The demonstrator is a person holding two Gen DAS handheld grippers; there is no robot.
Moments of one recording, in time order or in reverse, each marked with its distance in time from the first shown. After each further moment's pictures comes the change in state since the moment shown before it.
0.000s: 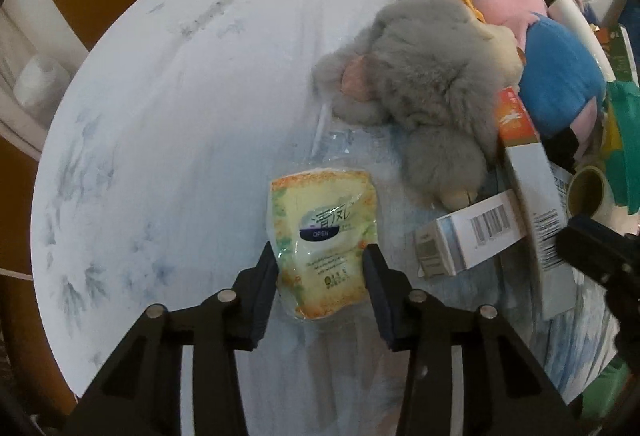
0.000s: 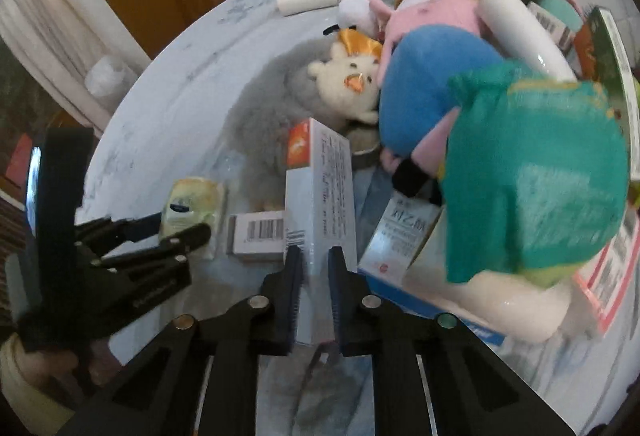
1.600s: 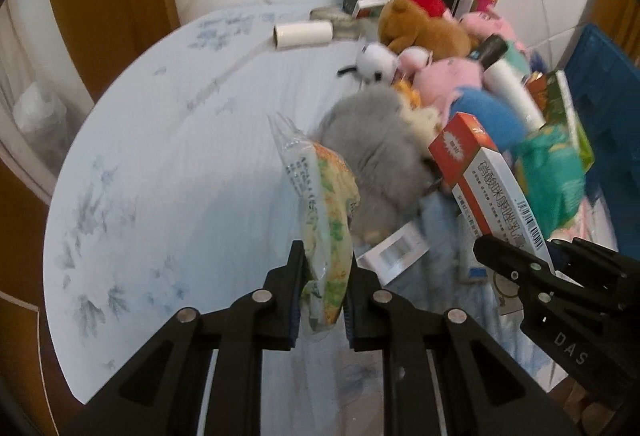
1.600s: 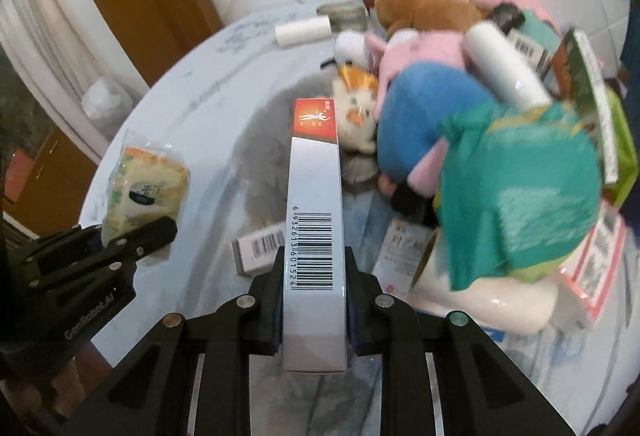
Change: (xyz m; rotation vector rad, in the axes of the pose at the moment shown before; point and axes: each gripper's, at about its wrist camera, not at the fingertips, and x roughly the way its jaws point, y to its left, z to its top) left arm -0.084 -0.010 -0.004 -0.001 -0.222 -0.104; right arm -0.037 0.010 -0.001 0.003 -0.120 -0.038
